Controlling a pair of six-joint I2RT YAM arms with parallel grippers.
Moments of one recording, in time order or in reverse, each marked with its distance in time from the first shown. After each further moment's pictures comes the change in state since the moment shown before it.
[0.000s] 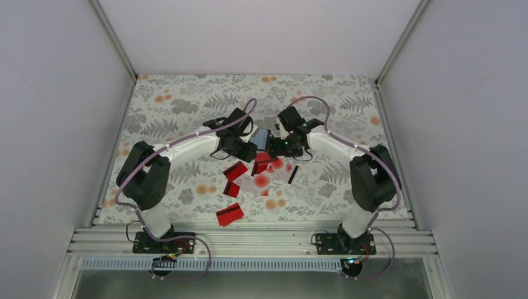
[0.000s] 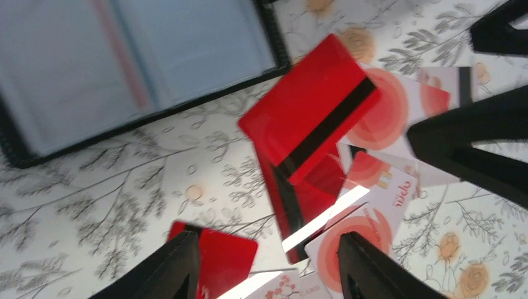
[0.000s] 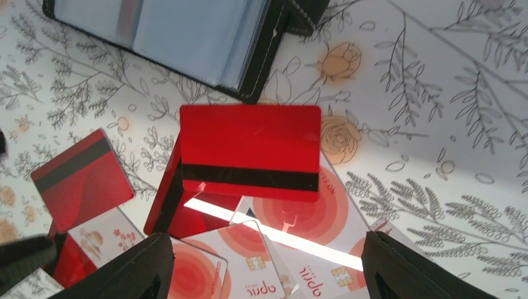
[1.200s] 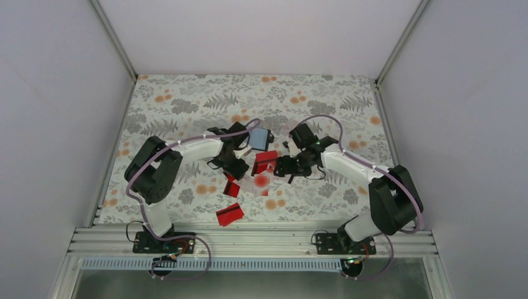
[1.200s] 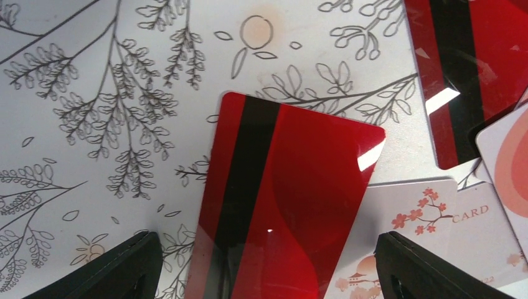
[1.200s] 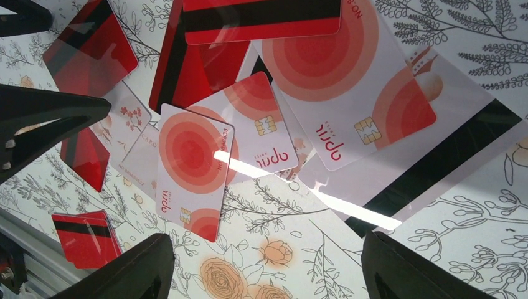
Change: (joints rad) left arm 0.031 0.083 -0.091 -0.145 -0.094 0.194; right arm -0.003 -0.244 -0.289 0.006 -0.164 0.031
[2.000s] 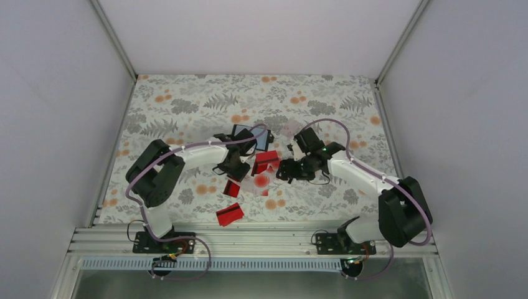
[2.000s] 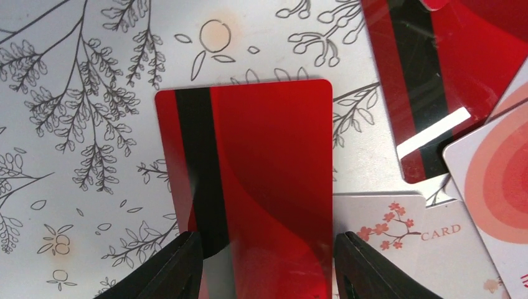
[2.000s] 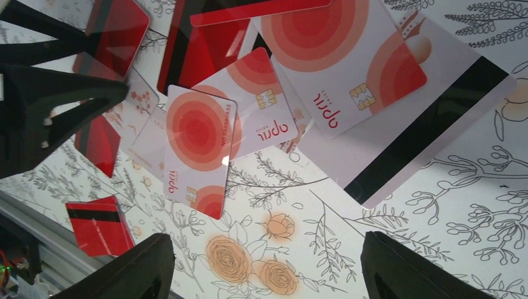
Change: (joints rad) left arm -0.100 -0.011 -0.029 0.045 -0.111 -0.115; right arm 0.000 -0.106 -0.075 0.002 -0.004 0.035
